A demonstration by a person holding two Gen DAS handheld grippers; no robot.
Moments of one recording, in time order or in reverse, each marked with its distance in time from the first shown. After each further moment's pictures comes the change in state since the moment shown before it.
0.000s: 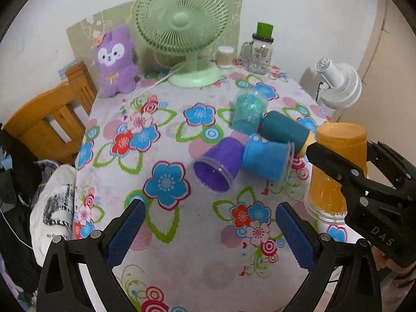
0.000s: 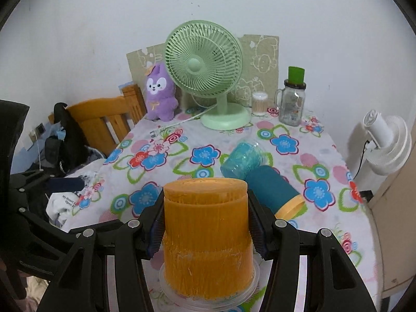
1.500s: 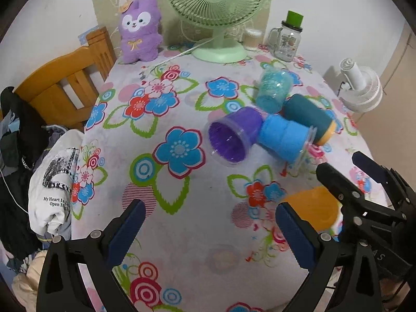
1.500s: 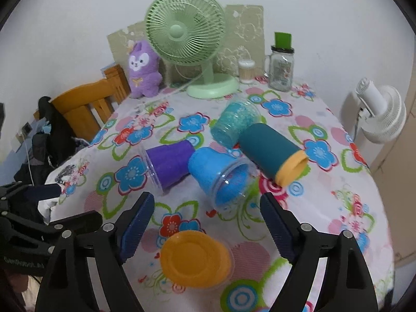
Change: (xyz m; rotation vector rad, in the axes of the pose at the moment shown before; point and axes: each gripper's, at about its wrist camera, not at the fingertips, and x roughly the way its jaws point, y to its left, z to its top) left arm 0.003 0.009 -0.024 -0.132 0.078 0.048; right arm 0.012 0.001 -0.021 0.069 0.170 -0.107
